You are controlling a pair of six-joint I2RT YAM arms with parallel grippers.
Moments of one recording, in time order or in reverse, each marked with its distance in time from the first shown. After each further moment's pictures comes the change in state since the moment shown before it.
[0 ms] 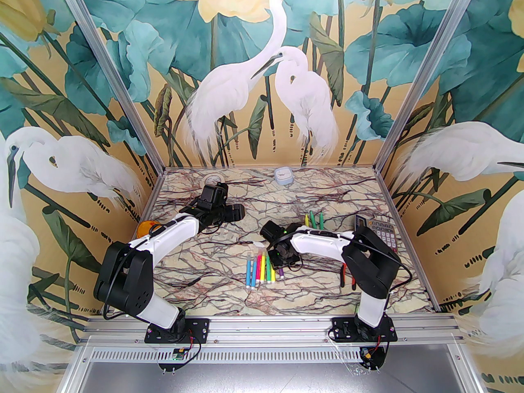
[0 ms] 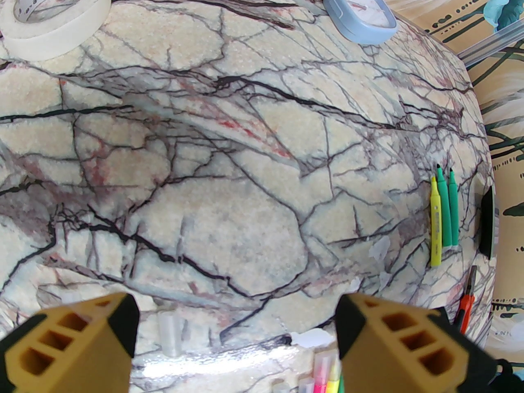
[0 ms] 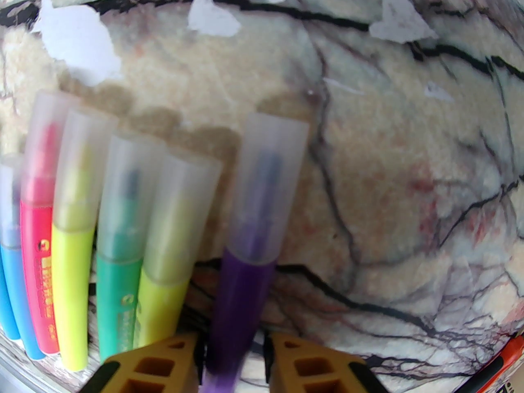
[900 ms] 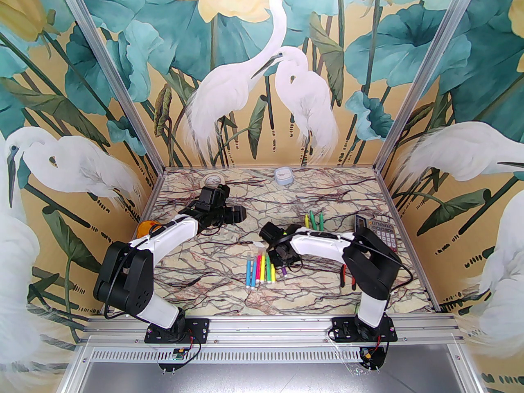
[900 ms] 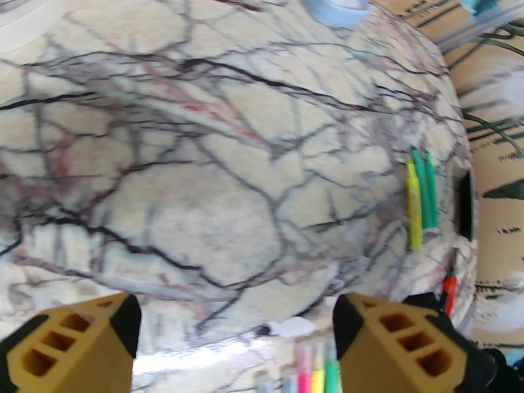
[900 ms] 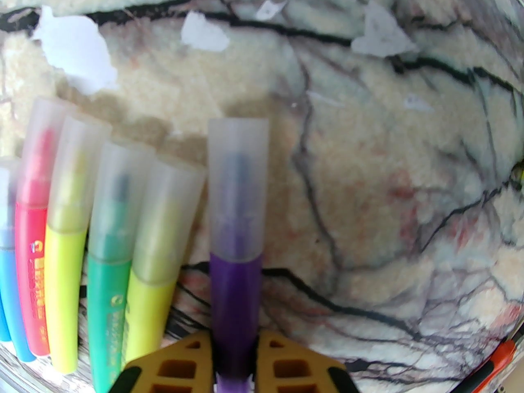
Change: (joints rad) left arm 0.019 0.008 -0.031 0.061 0.189 -0.002; right arm -0.006 -0.054 -0.056 0.064 0.045 -0.037
